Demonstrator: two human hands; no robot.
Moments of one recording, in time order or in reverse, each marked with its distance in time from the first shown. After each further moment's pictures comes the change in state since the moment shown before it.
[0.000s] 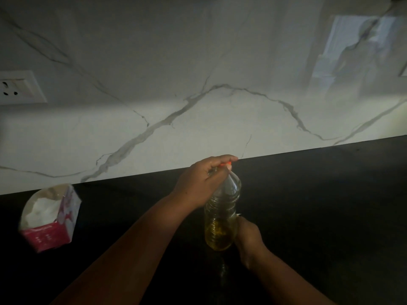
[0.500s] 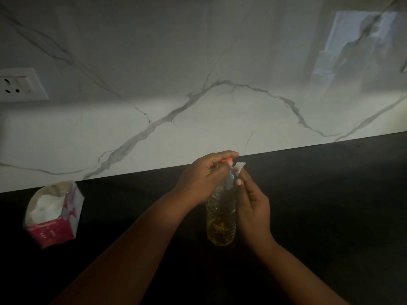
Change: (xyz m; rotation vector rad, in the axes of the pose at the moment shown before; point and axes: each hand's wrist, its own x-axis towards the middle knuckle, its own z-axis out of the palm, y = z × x) left_hand -0.002 -0.001 -0.001 0.003 -0.008 0.015; right_hand -0.037 -0.050 0.014 -0.025 0.121 -0.744
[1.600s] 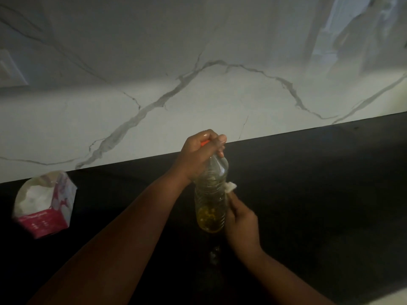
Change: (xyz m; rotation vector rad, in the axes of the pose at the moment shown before) left_hand 0.023 -0.008 0.010 -0.300 0.059 0.040; right_hand -0.037 0.044 -0.009 -0.188 -0.138 0.328
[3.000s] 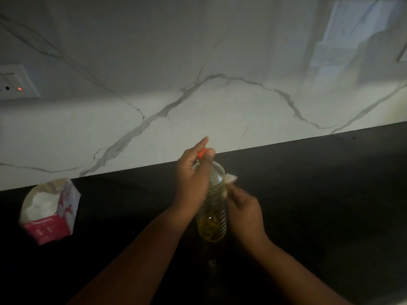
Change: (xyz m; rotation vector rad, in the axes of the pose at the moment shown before) left_hand -0.038 0.009 0.021 -0.082 0.431 -0.011; right_hand 0.012 -0.035 -0.013 0.036 -0.036 -0.162
